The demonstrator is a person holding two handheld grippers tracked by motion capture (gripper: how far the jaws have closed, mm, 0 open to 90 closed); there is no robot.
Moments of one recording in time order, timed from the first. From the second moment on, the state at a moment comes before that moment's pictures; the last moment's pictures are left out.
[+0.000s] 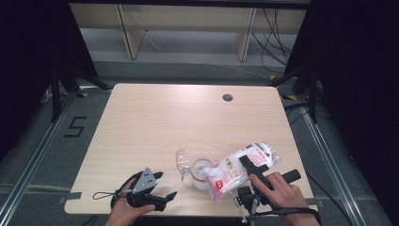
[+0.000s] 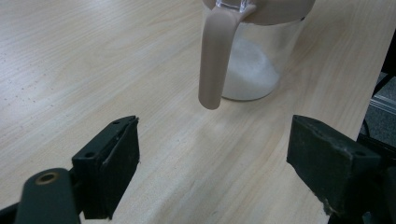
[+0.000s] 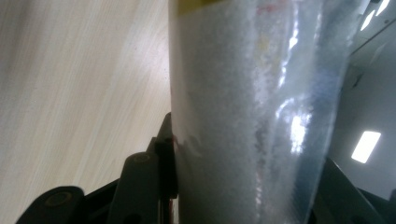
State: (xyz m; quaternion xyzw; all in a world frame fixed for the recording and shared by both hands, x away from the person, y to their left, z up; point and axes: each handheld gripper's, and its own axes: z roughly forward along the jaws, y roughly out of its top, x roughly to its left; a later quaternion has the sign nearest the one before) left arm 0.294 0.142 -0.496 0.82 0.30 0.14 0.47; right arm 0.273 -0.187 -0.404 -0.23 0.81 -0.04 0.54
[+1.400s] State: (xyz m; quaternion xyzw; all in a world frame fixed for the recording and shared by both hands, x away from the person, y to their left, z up) left arm 0.294 0.142 -0.496 0.82 0.30 0.14 0.47; right arm 0.282 -0.205 -0.400 -0.18 0.82 -0.03 0.54
